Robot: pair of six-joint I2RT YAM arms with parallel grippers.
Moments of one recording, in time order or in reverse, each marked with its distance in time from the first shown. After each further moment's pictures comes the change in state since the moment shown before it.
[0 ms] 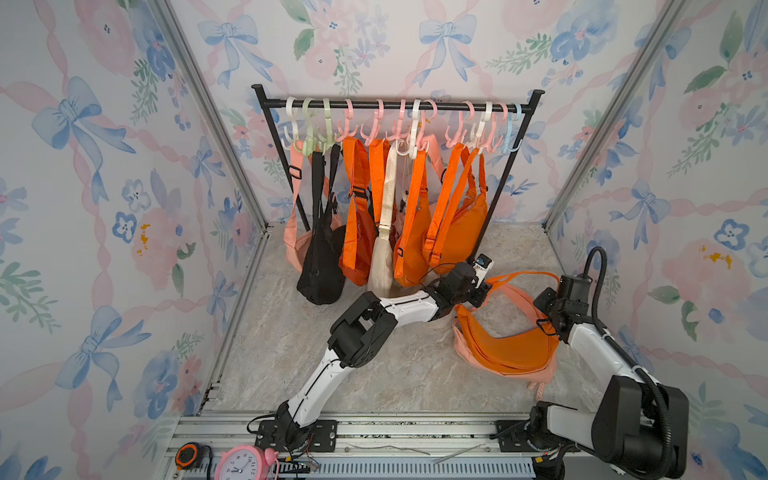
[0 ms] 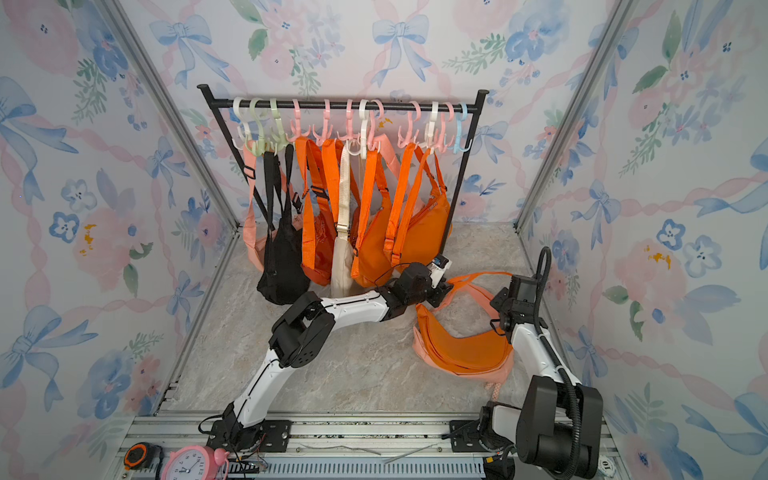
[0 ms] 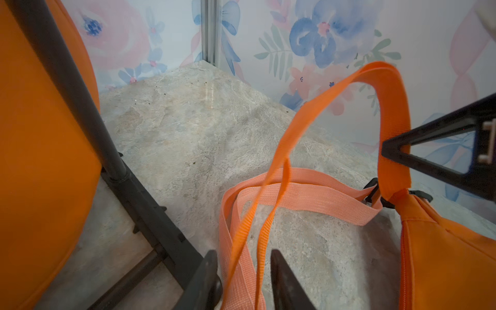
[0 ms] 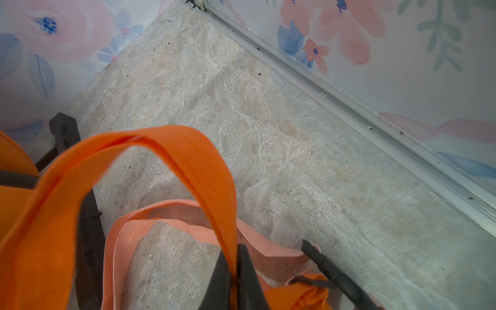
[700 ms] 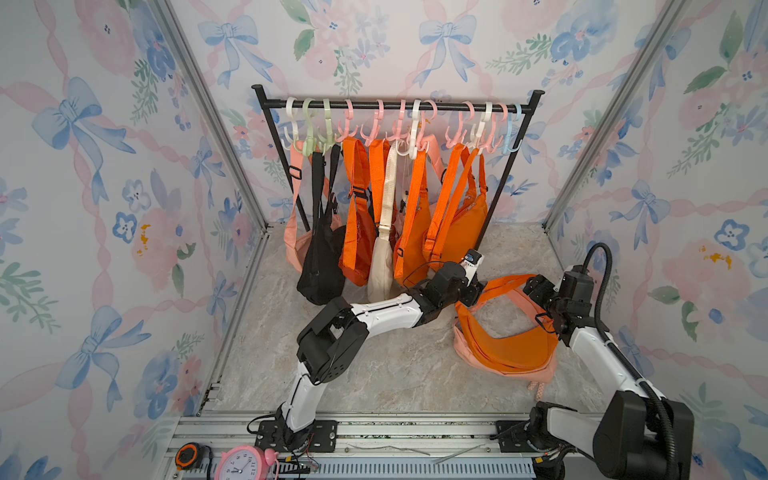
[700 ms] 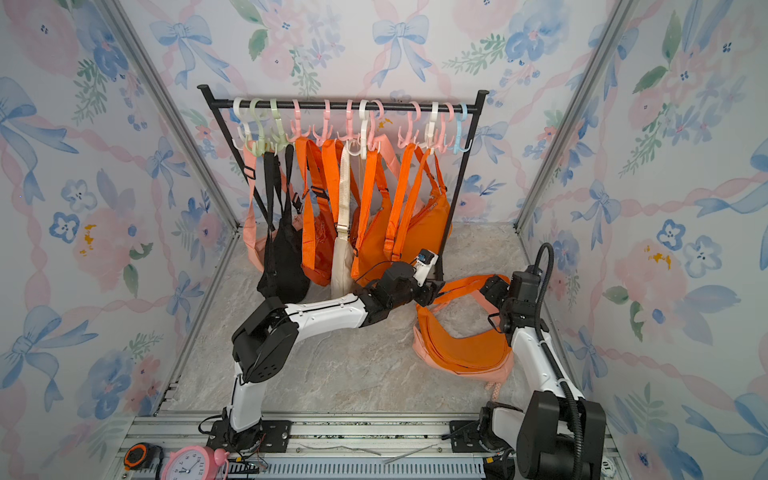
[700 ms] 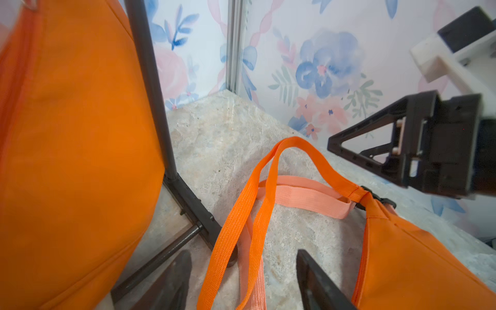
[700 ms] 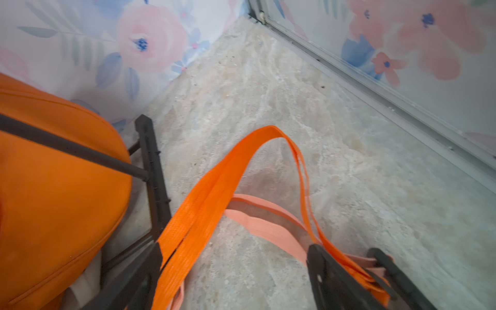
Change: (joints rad) left arm -0.015 -0.354 -0.287 0.026 -0.140 -0.003; right arm 0.082 -0.115 0.018 0.052 -0.145 0.001
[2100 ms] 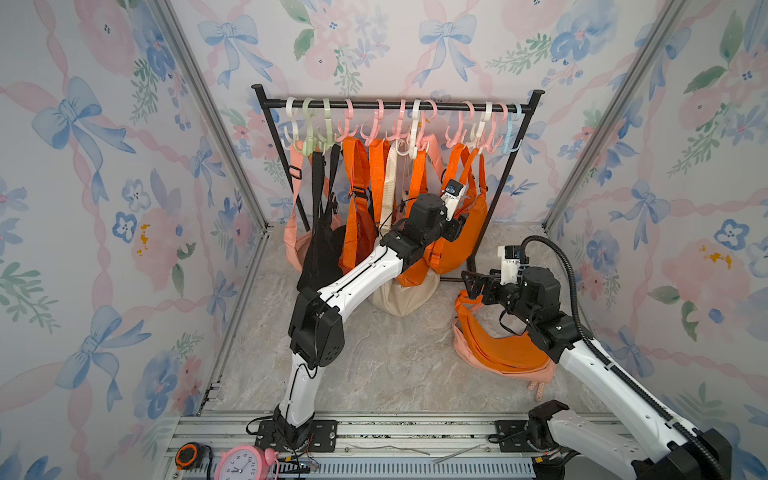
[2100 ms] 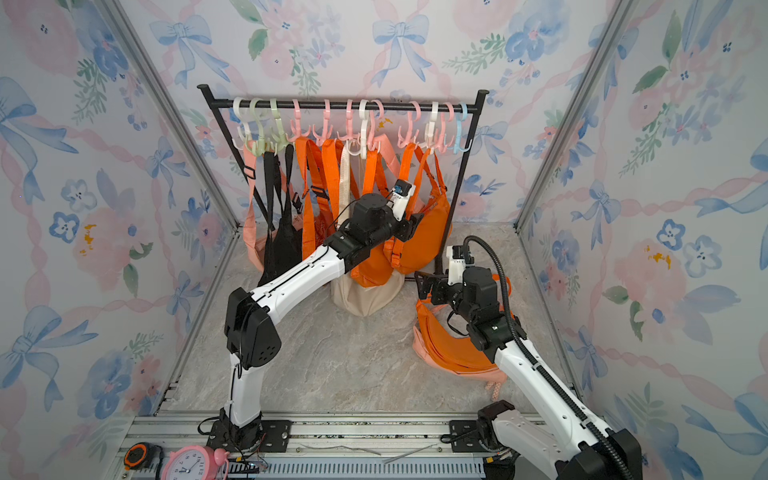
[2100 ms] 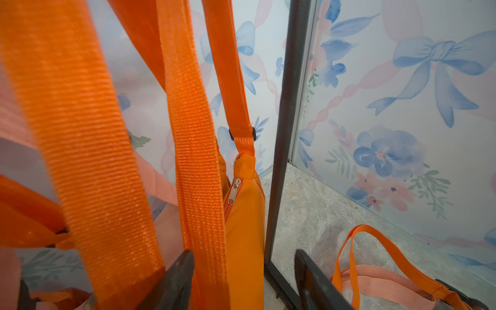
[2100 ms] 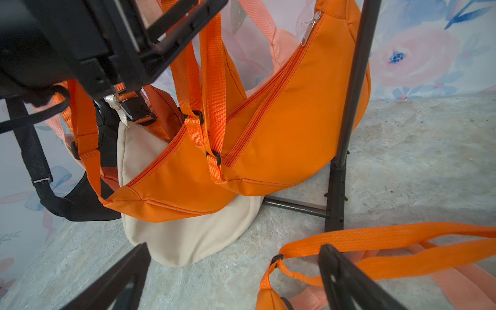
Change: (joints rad) left arm 0.221 0.101 0.590 -0.388 0.055 0.162; right arm 0.531 -0.147 0.093 -0.012 -0.063 -0.207
